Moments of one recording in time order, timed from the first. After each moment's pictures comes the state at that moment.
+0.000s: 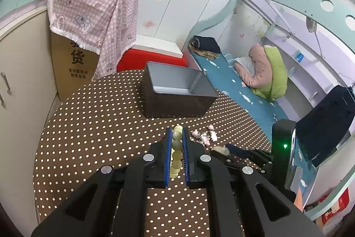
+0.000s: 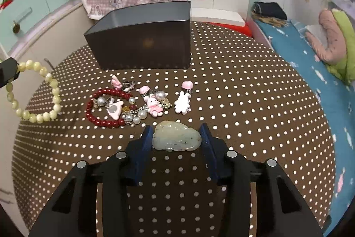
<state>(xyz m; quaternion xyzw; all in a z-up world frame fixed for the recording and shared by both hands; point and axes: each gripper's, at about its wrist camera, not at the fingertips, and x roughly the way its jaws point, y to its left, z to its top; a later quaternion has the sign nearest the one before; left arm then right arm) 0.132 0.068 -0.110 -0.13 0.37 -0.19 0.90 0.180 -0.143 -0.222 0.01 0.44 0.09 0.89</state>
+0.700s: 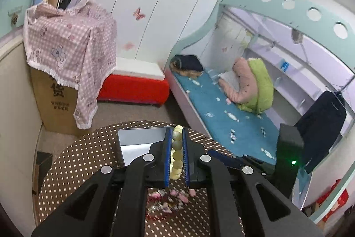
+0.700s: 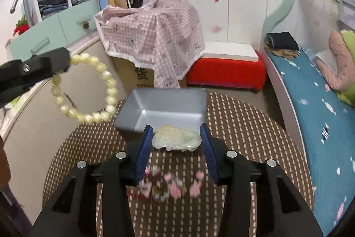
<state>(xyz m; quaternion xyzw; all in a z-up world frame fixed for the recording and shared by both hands) 0.223 0.043 -0.039 -0.13 0.33 -0.23 0.91 0.253 -0.137 -0.123 0.02 0.37 0.15 0.92</state>
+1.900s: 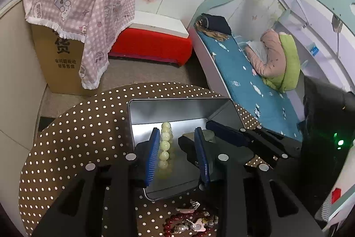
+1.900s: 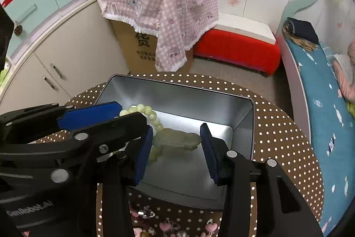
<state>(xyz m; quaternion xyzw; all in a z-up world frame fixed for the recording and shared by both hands) 0.307 0.035 -0.143 -0.13 0.45 -0.19 0.86 0.345 -0.081 -0.185 -0.04 0.46 0.16 0.87</state>
